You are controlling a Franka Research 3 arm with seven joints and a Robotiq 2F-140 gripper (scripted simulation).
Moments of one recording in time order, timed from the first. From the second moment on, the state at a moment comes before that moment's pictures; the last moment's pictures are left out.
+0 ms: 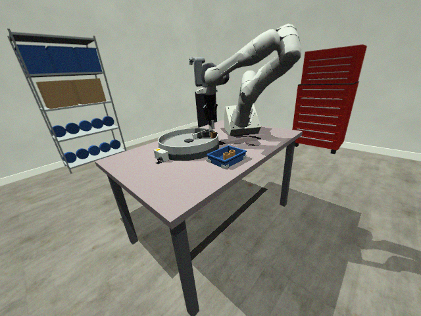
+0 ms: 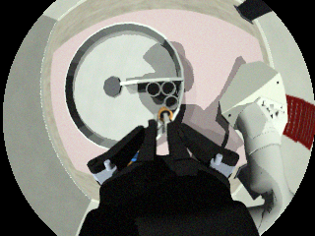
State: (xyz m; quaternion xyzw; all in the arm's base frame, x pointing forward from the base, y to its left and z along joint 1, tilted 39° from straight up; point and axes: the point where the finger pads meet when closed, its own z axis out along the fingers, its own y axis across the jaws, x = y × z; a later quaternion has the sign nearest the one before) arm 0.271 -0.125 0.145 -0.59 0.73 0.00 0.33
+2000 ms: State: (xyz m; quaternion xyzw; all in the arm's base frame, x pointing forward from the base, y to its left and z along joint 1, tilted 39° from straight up) arm 0.282 -0.116 0.128 -0.59 0.73 0.00 0.33
